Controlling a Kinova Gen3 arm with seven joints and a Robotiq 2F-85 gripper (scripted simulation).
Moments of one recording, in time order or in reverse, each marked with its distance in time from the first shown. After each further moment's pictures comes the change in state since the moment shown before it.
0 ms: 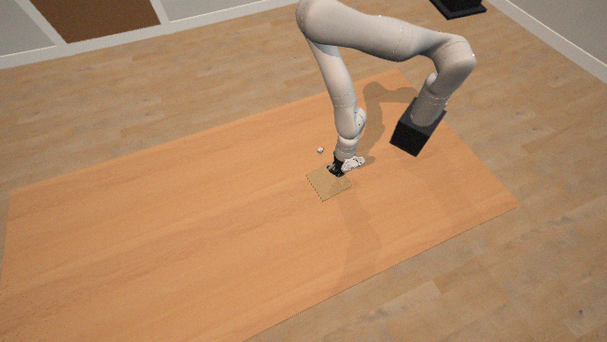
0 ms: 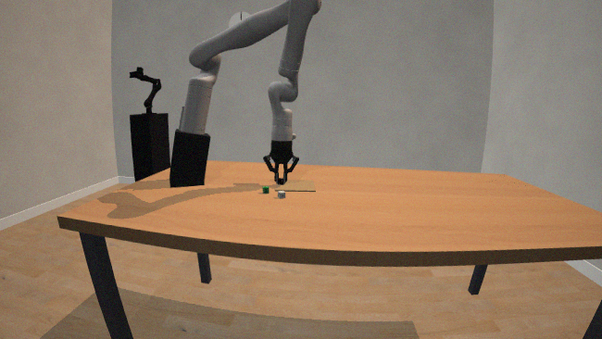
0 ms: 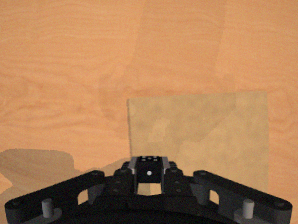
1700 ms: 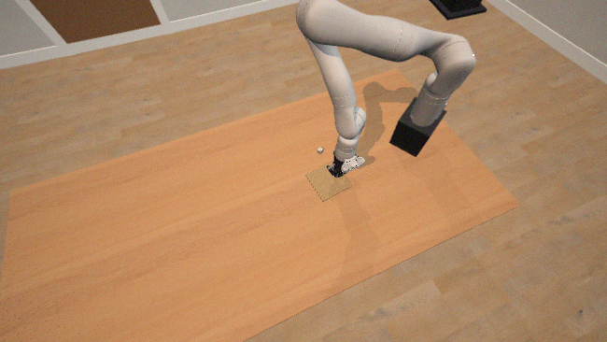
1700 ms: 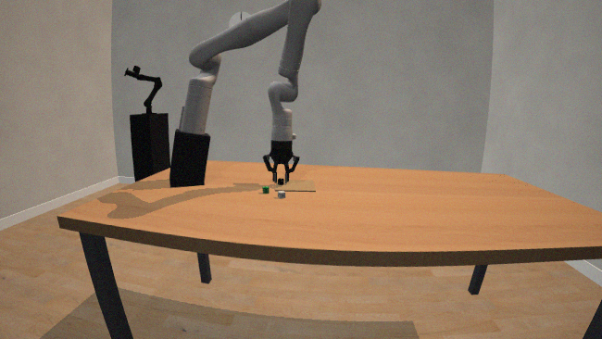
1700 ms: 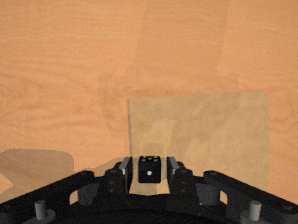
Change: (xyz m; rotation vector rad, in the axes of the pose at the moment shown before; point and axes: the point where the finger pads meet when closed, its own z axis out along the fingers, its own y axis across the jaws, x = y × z) arm 0.000 0.000 0.000 0.000 0.000 0.000
